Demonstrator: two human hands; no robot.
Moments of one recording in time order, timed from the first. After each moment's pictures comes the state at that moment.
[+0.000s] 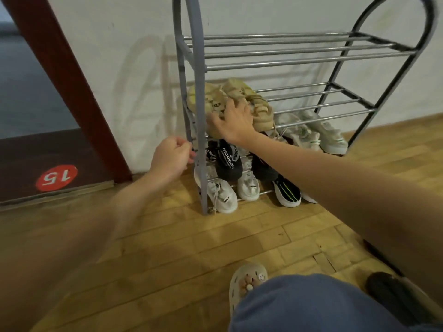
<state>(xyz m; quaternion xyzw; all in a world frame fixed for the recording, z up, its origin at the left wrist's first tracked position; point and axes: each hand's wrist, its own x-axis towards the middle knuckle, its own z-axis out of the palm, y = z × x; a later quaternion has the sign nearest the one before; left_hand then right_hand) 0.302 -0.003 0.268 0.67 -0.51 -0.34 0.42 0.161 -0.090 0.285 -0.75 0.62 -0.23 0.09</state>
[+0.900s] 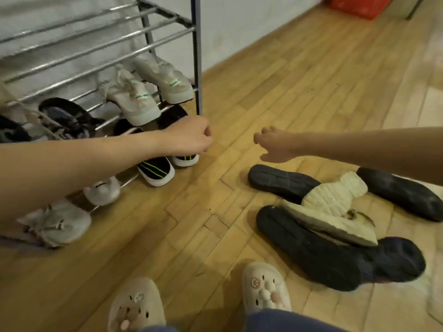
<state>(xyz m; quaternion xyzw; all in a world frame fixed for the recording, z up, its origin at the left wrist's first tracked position) -0.088 -0.070 0.197 0.39 -0.87 -0.30 -0.02 -0.293 0.014 0.157 -0.66 0.72 0.18 0.14</state>
